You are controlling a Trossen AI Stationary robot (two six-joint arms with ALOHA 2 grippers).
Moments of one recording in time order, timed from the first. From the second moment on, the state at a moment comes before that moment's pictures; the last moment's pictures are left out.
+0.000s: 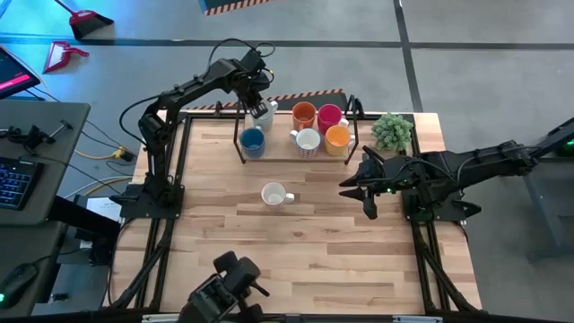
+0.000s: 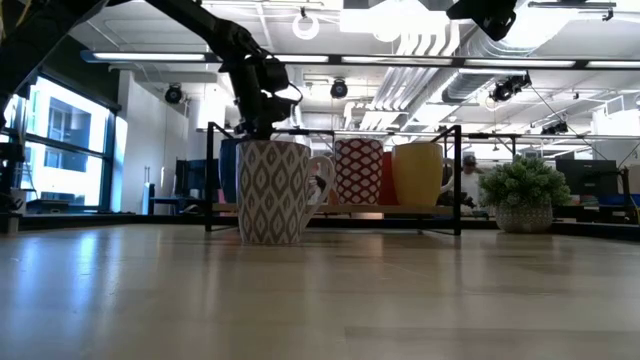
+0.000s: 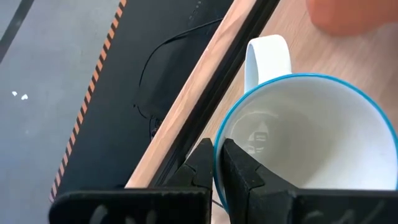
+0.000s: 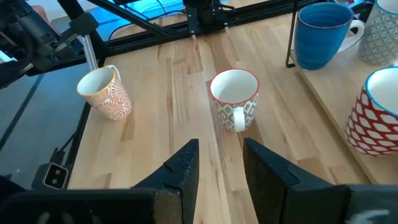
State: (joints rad) left arm 0.82 1.99 1.80 -0.97 -0.01 0.32; right arm 0.20 0.95 0.92 -0.49 0.15 0.31
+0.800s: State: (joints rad) left arm 0.75 1.99 1.80 -0.96 -0.01 0.16; right arm 0.20 0.95 0.92 -0.50 0.11 0.26
